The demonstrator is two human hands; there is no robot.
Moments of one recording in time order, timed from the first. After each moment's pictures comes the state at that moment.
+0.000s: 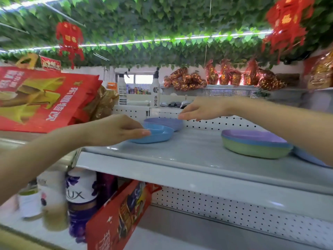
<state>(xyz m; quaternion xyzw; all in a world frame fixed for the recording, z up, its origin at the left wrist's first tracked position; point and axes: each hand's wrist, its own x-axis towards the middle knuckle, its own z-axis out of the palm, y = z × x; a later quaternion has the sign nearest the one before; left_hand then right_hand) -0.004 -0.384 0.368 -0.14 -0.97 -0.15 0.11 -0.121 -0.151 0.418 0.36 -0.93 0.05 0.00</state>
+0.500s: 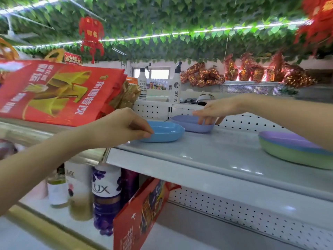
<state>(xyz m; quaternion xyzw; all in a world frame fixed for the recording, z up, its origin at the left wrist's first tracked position) 0.012 -0.433 0.359 -0.11 -0.95 -0.19 0.21 -0.166 -0.209 0.418 0.30 -0.95 0.08 -0.08</state>
